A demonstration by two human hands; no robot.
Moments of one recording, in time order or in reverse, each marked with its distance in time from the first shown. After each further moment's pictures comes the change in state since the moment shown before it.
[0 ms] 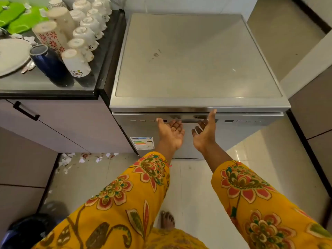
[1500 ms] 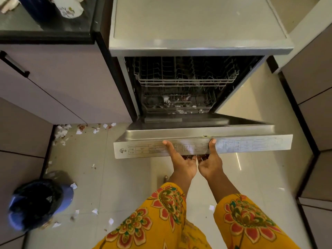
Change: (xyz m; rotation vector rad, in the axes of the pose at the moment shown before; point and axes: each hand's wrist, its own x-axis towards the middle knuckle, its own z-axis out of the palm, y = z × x) left_hand -0.087 -0.163 -0.179 -0.270 0.166 -0.089; right_hand -0.124 0.154 -0.177 0.122 0.255 0.126
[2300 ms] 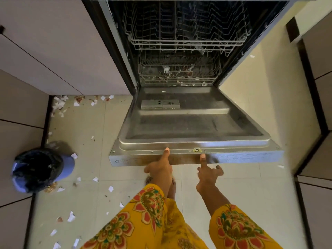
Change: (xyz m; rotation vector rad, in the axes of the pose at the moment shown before) left_hand 0.002 -0.016 -0.106 0.570 0.667 0.118; right_hand -0.008 0.066 -0.112 -0.403 0.417 0.040
